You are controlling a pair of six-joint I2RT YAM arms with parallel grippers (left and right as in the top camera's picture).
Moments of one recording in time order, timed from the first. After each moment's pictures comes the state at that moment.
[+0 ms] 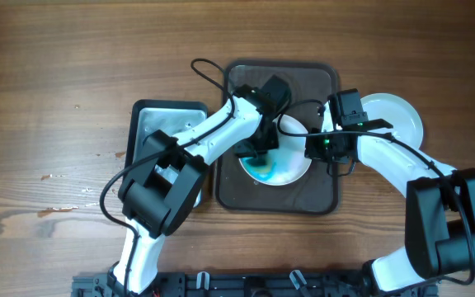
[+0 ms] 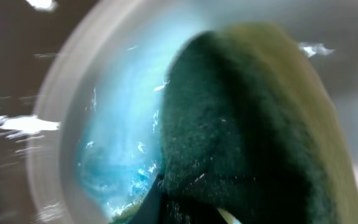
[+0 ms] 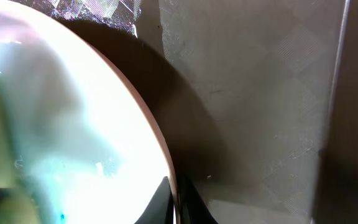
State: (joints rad) left arm -0.68 2.14 1.57 -0.96 0.08 -0.77; right arm 0.19 1.71 0.87 -0.45 -0.23 0.36
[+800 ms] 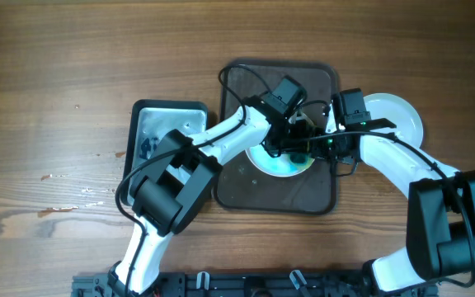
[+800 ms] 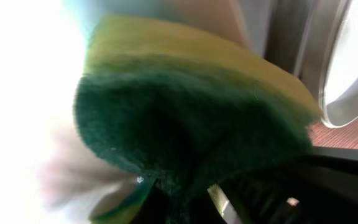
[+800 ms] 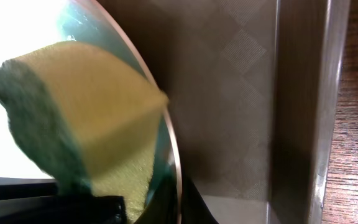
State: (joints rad) left arm -0.73 2.19 1.53 -0.55 0.47 -0.69; right arm 0.18 1.70 0.87 -0.48 -0.19 0.37
